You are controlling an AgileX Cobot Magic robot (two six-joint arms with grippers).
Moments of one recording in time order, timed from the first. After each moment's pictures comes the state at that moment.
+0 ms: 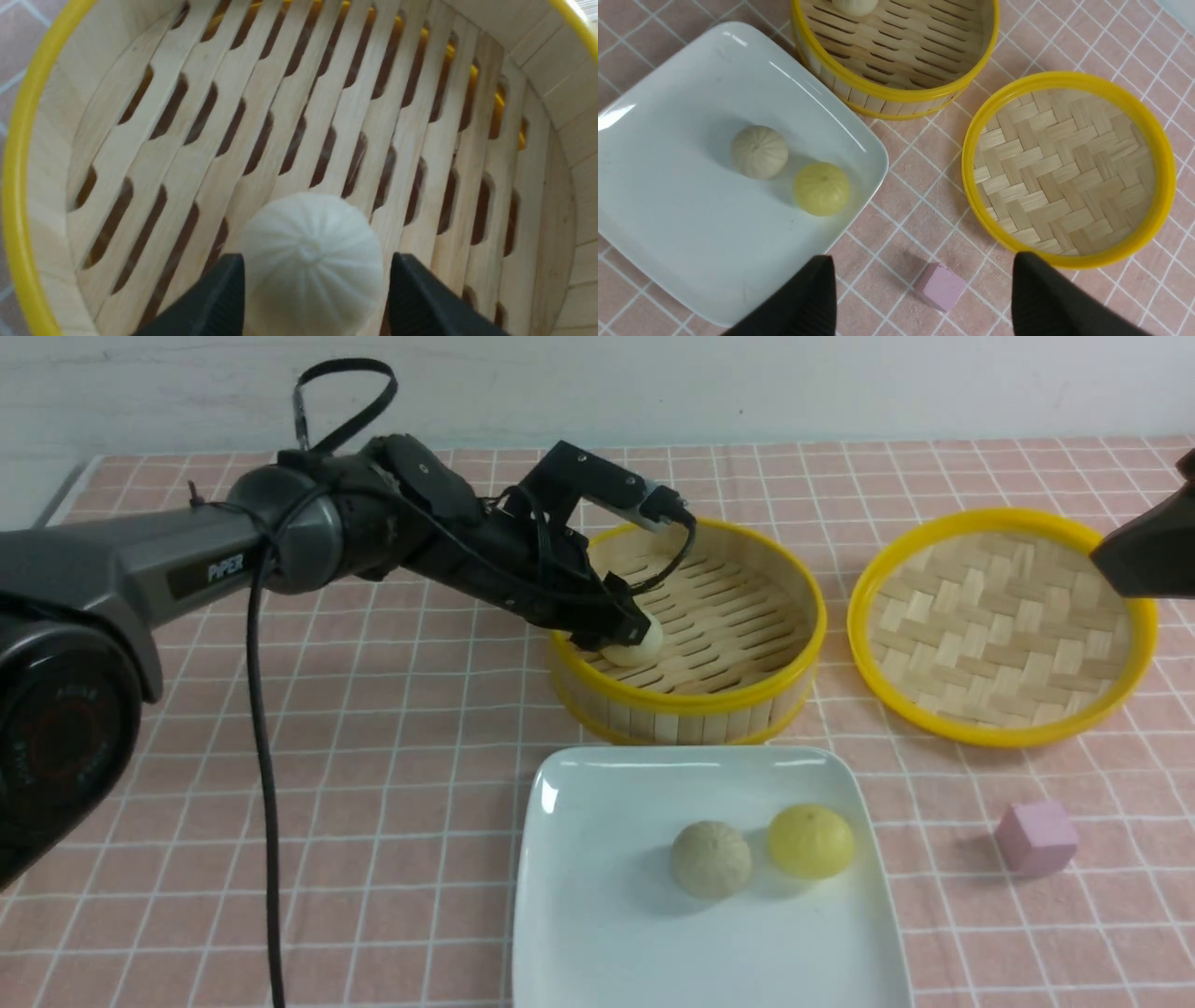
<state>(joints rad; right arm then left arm) 0.59 1.17 -1.49 -0.11 1.27 -0.16 -0.38 2.12 -1.62 -0.82 0.55 1.06</state>
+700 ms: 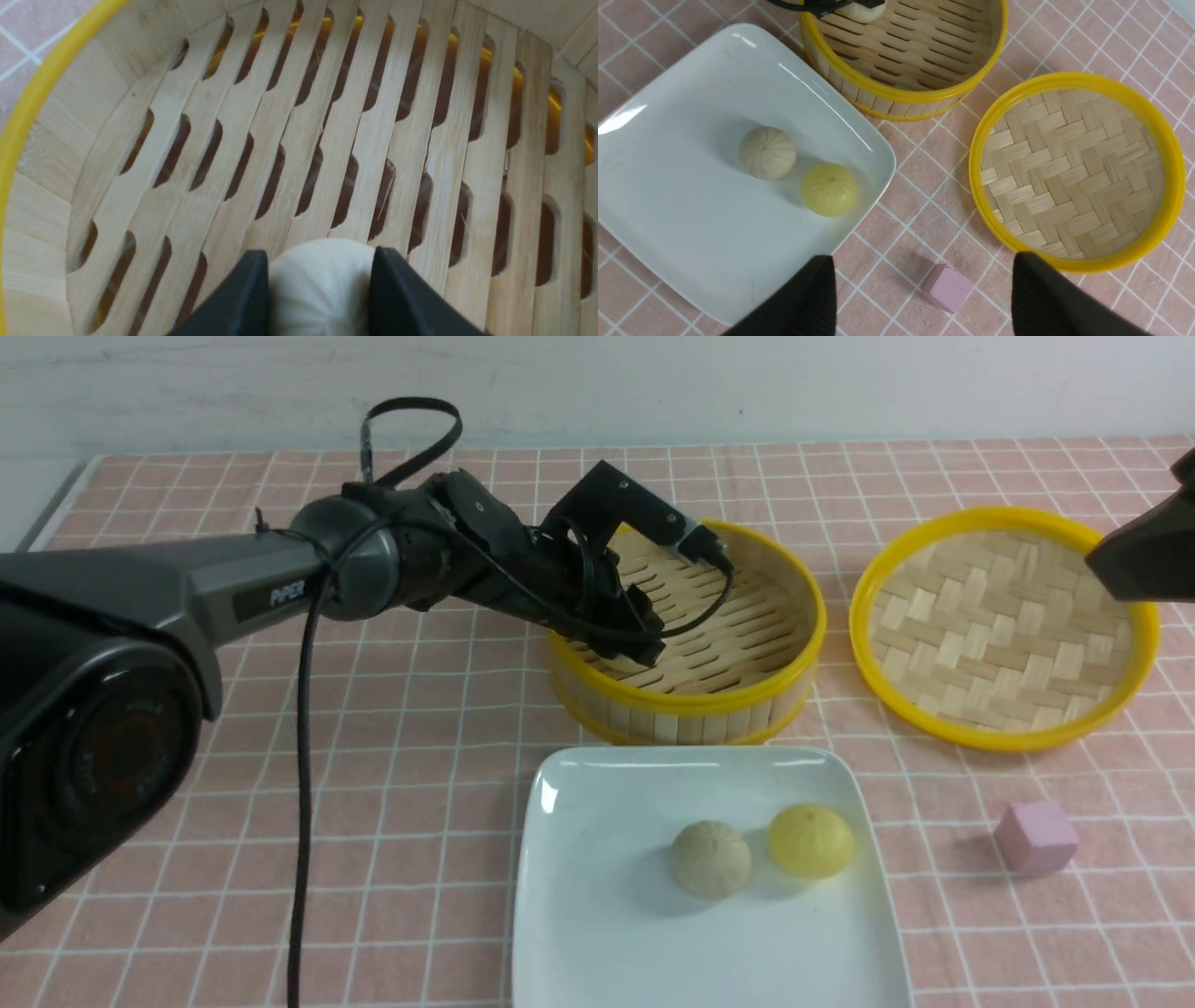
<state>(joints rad) 0.59 1.17 -1.49 -0.09 1.27 -0.16 -0.42 2.17 -1.62 -0.79 0.39 1.10</state>
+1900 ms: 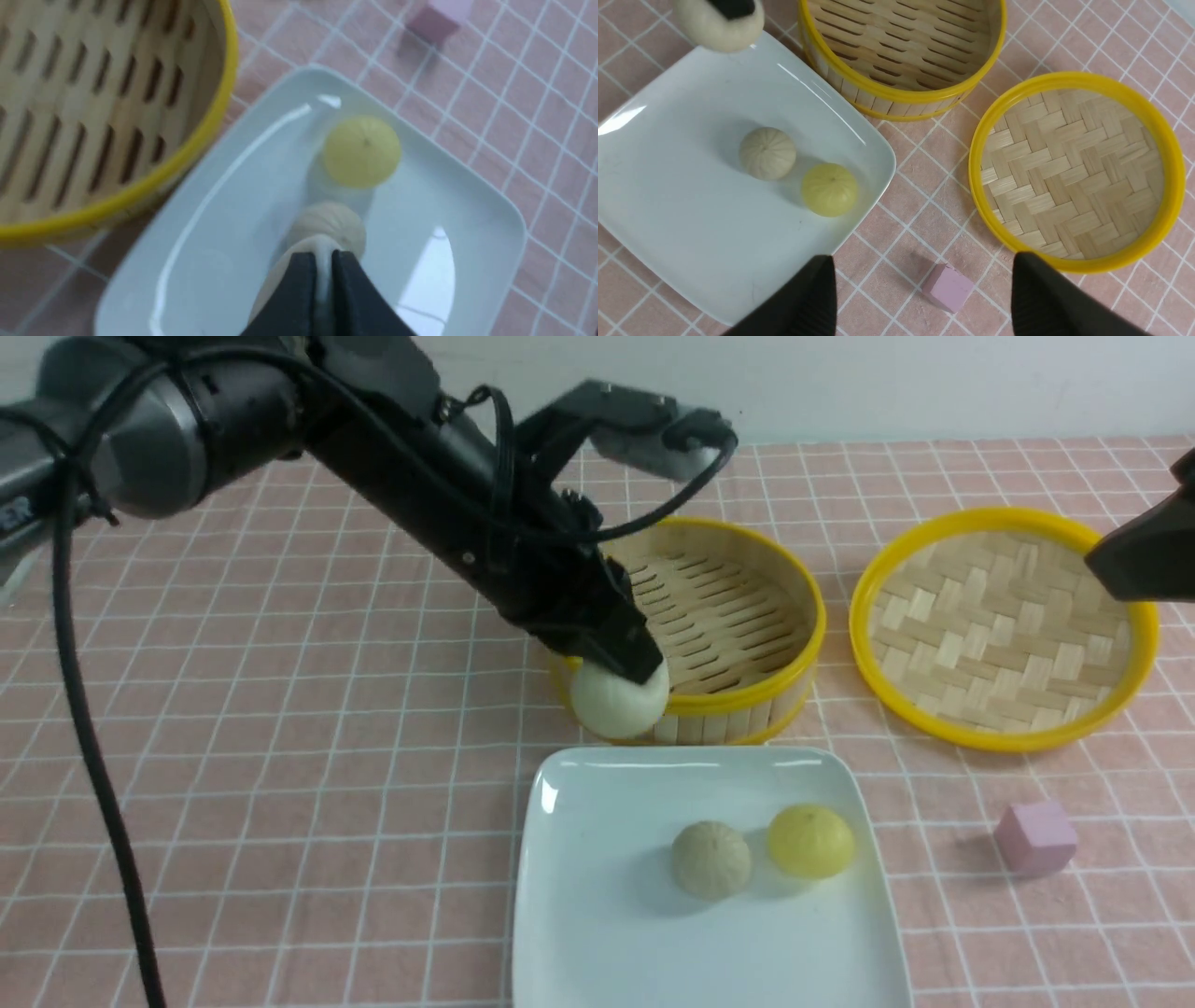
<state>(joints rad) 0.59 1.17 -1.49 -0.09 1.27 -0.15 -0.42 1.84 -1.55 -0.65 1.10 0.74</state>
